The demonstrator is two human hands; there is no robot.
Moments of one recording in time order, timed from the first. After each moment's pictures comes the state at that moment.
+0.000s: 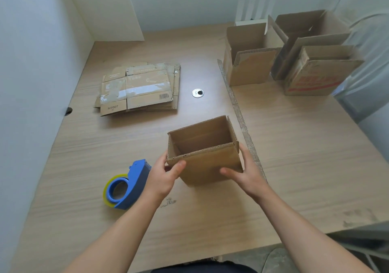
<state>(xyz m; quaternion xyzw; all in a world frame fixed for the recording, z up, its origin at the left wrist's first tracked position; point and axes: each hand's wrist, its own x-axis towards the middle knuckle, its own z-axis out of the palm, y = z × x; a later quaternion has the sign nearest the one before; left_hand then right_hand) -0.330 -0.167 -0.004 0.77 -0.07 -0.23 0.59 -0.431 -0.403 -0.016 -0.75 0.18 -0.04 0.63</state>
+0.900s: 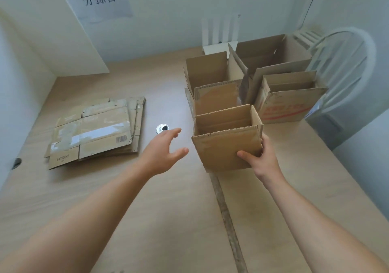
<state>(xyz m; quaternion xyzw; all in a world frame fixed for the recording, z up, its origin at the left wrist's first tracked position) -0.187 -0.370 0.059 0.90 -0.32 -0.12 0.27 -0.349 -0.630 -0.024 -0.68 0.29 -0.19 0.65</state>
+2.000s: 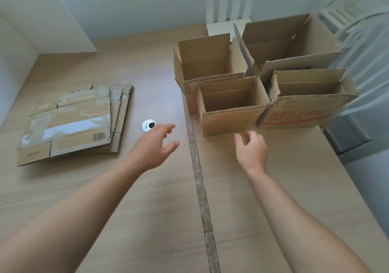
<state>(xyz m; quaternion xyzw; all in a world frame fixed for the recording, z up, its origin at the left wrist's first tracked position) -0.136 -0.432 0.012 0.93 -0.28 -0.13 0.22 -0.258 -0.673 -0.045 -0.79 0.41 -0.14 0.42</state>
